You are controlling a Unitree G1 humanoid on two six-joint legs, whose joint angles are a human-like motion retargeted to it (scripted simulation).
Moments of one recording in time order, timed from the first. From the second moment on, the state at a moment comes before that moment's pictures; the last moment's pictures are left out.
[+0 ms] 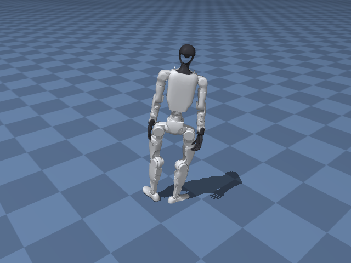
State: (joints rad) left arm -0.06 0.05 0.13 1.48 0.19 -0.01 0.07; right arm 0.07 -0.13 -0.10 1.53 -0.50 0.22 0.25; waist 0.07 0.03 0.00; left_leg -0.03 0.13 0.77 0.05 -0.05 -0.13; right_leg 0.05 -0.17 -1.03 0.08 -0.18 0.04
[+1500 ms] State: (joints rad) left arm 0.01 0.10 0.19 1.64 0.22 0.02 0.04; right arm 0.07 -0.18 -0.12 1.53 -0.46 0.17 0.24; waist -0.09 0.08 -0.07; left_leg 0.08 0.14 0.99 0.02 -0.15 -0.06; right_leg 0.03 -0.17 -1.24 0.18 -0.08 0.00
